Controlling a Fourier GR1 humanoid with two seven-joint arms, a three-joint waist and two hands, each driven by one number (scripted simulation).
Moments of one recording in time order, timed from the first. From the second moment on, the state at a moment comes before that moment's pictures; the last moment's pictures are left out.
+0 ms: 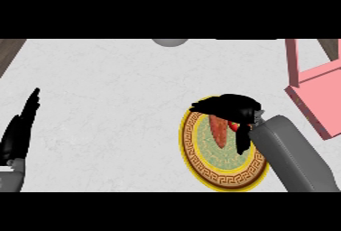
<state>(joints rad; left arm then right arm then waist) -0.09 0.45 0.04 -1.34 -0.12 0.21 0.09 -0.57 -0.30 0.37 -1.20 0.89 0.67 -0.36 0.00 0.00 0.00</state>
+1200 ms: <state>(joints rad) -0.06 0.43 0.15 -1.29 -0.15 0.18 0.03 -0.45 -0.46 0.03 -1.06 1.01 0.21 -0.36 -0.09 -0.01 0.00</state>
